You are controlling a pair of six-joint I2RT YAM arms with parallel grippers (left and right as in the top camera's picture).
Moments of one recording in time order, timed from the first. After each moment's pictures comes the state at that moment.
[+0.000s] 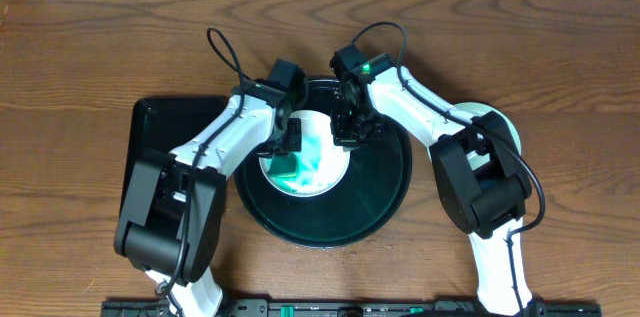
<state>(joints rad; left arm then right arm) -0.36 1.86 1.19 -0.81 0.01 -0.35 0.55 2.23 1.67 -1.02 -0.28 0.46</state>
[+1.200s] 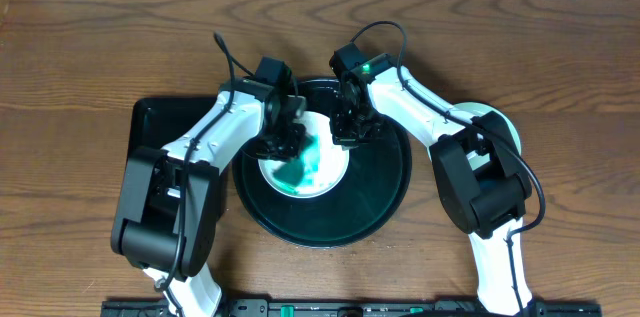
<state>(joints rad) -0.31 1.87 1.19 -0.85 0.34 -0.05 0.55 2.23 1.67 -1.01 -0.28 0.46</state>
